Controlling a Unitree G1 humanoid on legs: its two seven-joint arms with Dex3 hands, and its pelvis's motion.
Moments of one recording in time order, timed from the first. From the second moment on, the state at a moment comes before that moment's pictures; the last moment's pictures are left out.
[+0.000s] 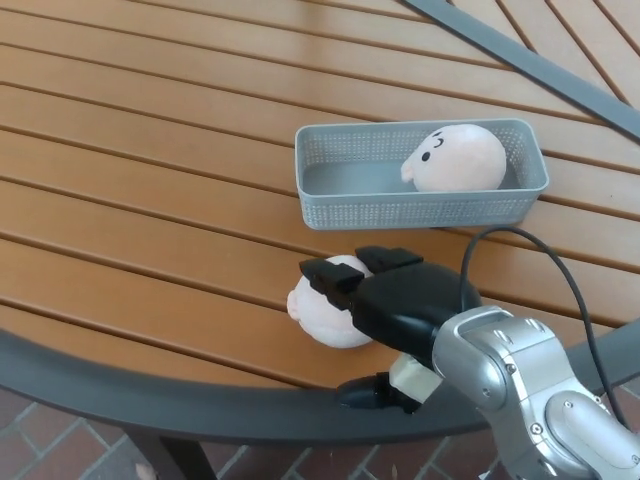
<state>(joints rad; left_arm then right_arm) -0.06 0.50 0.37 1.20 -0.16 -0.26 -0.01 -0.36 -0.32 0.70 -0.10 -0.91 0.38 0.50</state>
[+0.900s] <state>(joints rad) -0.06 0.48 0.37 1.20 -0.16 -0.26 0.00 -0.46 -0.24 0.73 0.32 -0.98 0.24 0.08</state>
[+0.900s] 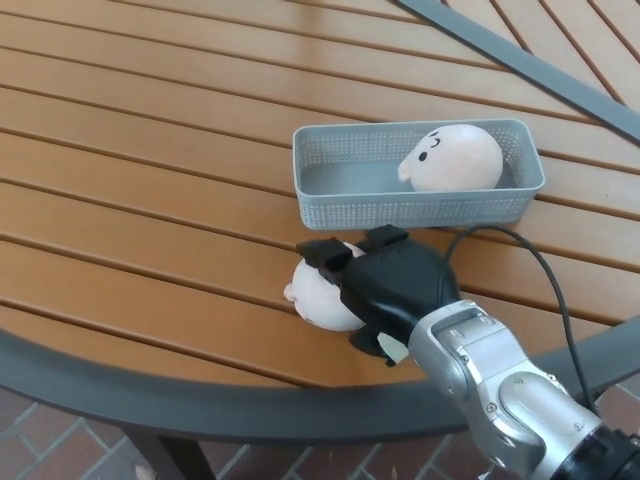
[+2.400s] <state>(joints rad) -0.07 0.45 0.35 1.19 -0.14 -0.26 0.03 -0.51 -0.29 0.63 0.06 -0.92 -0.05 -0.33</state>
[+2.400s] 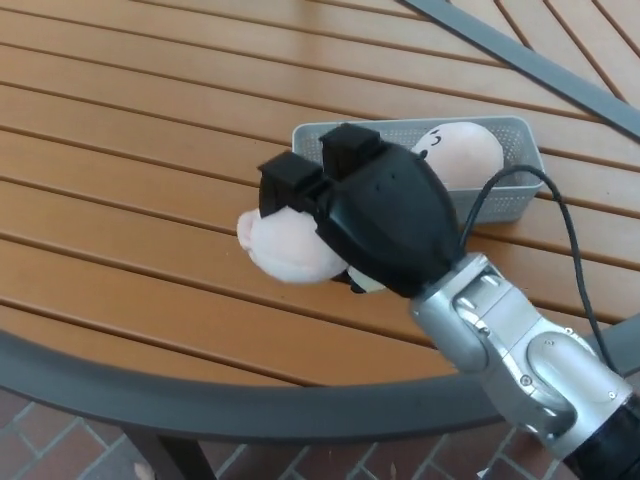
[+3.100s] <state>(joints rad) -0.06 0.45 0.37 1.19 -0.14 -0.26 0.03 -0.91 -0.36 0.46 0.49 -0.86 -0.09 -0.20</state>
